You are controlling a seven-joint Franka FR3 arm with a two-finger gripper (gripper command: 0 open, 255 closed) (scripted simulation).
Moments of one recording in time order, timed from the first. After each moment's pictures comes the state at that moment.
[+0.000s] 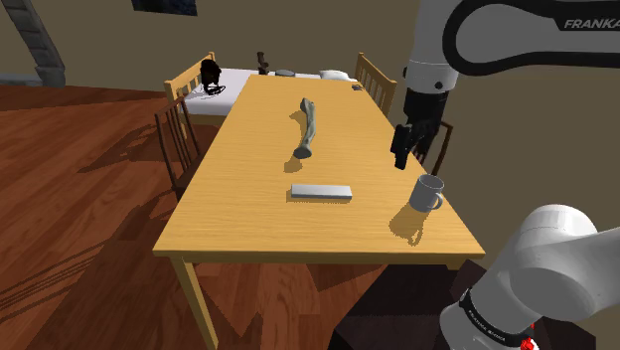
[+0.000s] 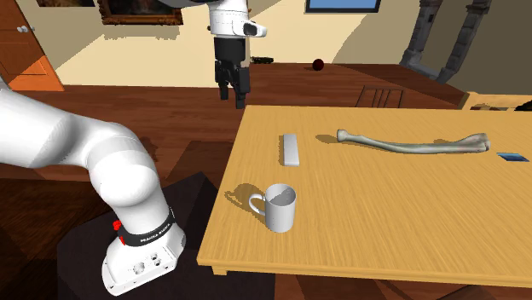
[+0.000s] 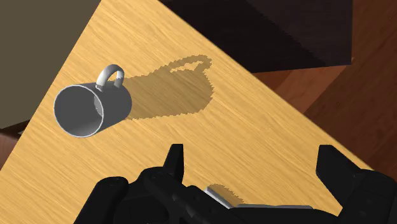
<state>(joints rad) 0.01 -0.76 0.03 -2.44 -0.03 1.58 0.11</state>
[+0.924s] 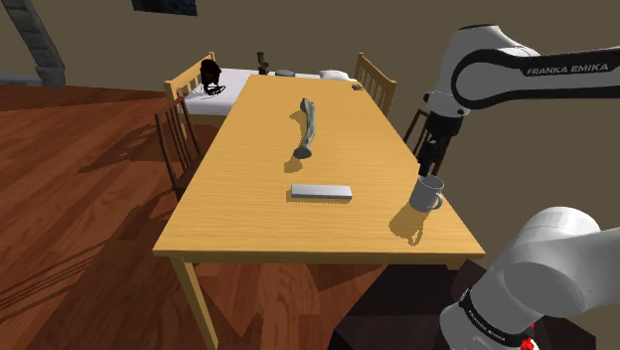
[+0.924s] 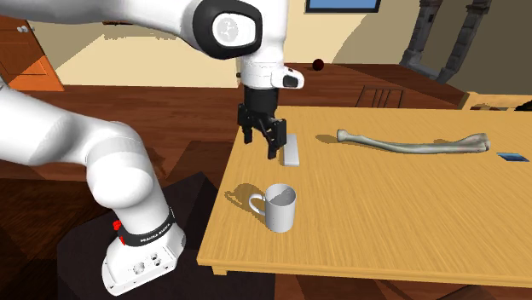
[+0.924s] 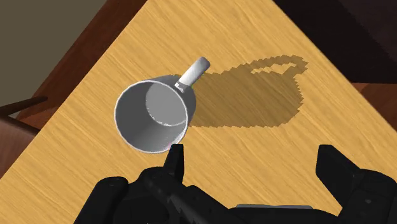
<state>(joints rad) -0.09 -0.76 -0.27 -2.62 -0.23 1.81 -0.25</state>
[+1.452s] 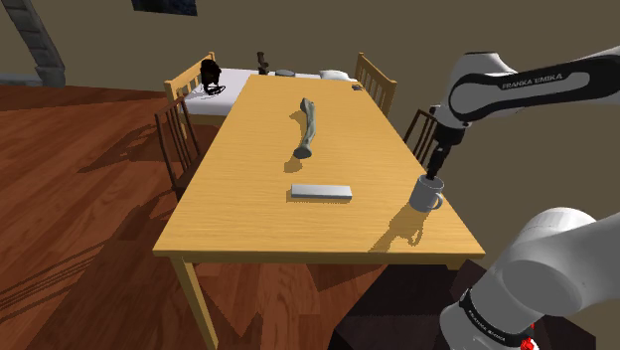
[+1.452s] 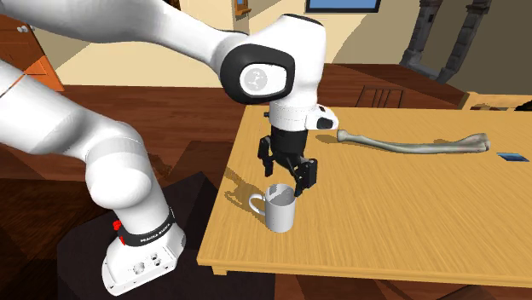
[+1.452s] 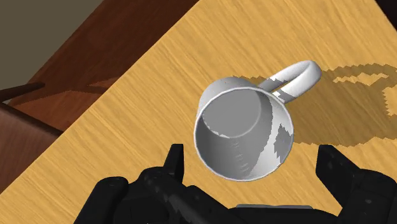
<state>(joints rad) -0.12 -0.59 -0.50 -2.61 -0.33 2.00 -0.50</state>
